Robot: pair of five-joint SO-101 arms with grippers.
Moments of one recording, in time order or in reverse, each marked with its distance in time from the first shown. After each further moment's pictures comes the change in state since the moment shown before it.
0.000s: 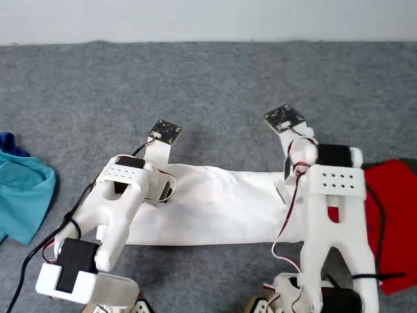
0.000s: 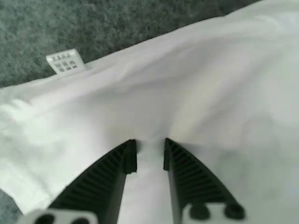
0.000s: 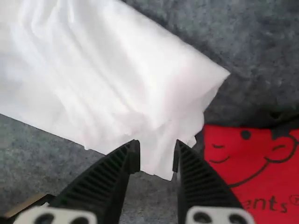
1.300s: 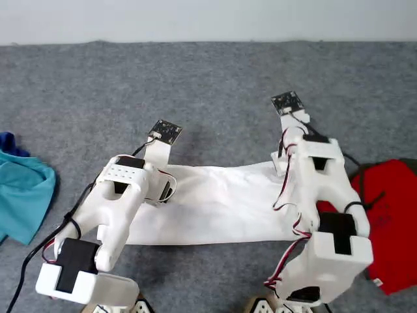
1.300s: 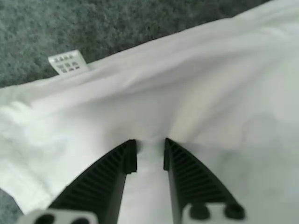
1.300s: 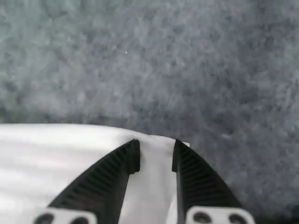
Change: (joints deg) left arm 0.0 0.0 0.0 0.0 0.0; right arm 1.5 34.5 -6.7 -38.2 -7.2
